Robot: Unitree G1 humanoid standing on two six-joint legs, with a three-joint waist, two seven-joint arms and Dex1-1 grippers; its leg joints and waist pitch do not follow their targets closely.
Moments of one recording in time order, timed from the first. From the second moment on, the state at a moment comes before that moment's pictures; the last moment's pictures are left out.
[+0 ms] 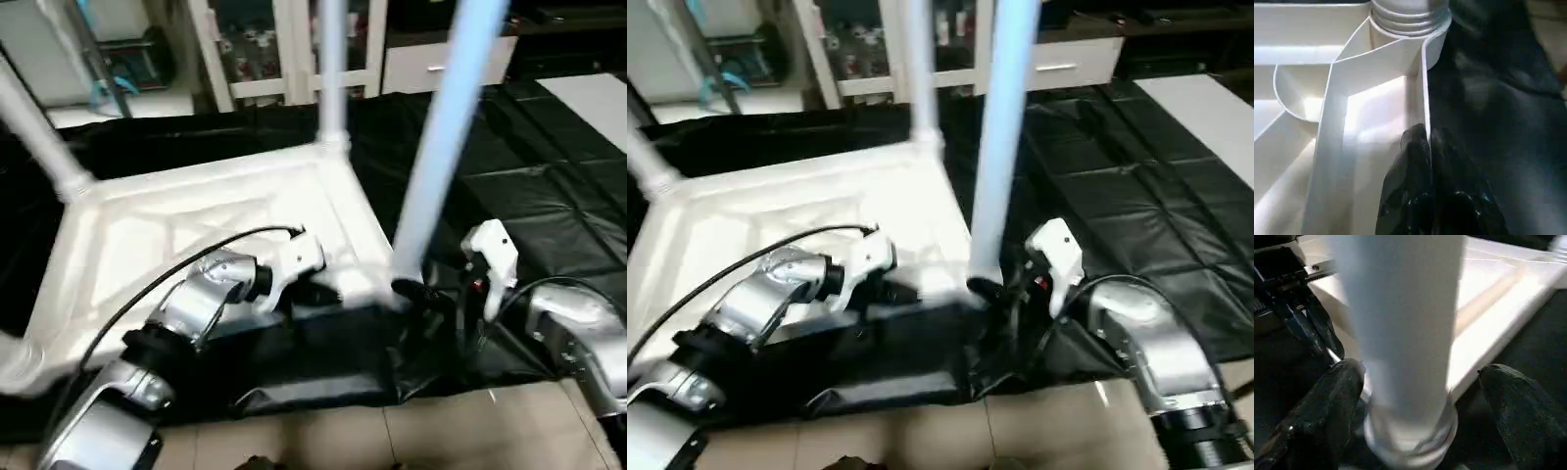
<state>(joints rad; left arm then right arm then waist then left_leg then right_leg) -0.60 0.32 -0.41 0.47 -0.04 0.20 -1.18 -0.24 -0.61 0.09 0.04 0.39 0.38 0.86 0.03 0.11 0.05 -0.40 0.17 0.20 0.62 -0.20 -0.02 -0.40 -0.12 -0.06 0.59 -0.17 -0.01</state>
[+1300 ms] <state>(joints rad) -0.59 0.35 -0.45 0.40 0.00 0.22 -1.19 -0.33 -0.63 0.15 0.15 0.34 0.36 1.08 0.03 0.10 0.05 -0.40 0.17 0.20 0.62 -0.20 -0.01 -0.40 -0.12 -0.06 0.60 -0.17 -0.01</state>
